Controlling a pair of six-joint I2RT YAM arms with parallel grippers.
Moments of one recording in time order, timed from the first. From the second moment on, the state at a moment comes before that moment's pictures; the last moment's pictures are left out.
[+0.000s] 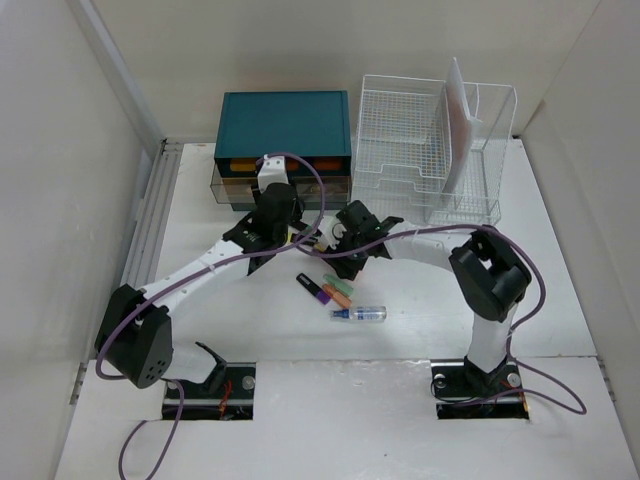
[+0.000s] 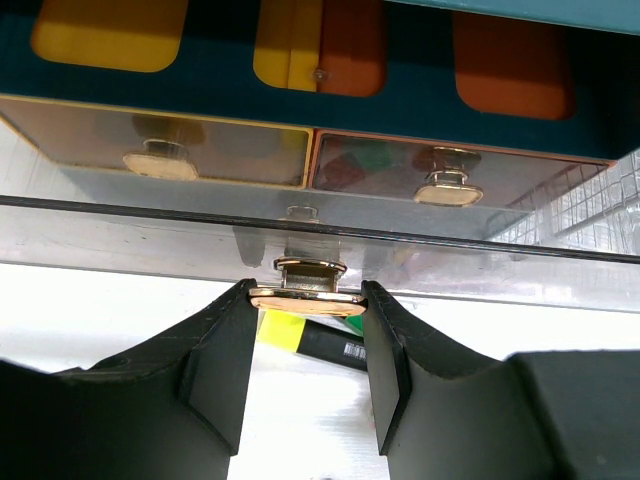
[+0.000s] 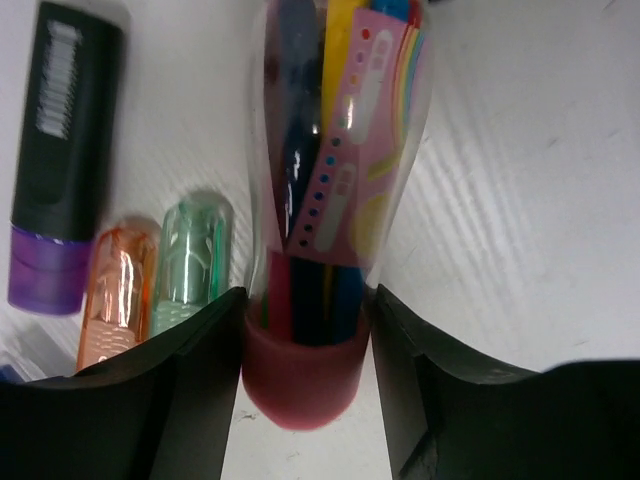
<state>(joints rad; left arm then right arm) -0.63 1.36 0.95 -0.02 -0.59 -0.40 0.73 1.86 1.20 -0.36 -0.22 -0.32</state>
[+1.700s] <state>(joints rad) -0.68 1.30 0.89 -0.04 -0.65 -0.43 0.73 1.27 1.32 -0.67 0.00 -0.36</state>
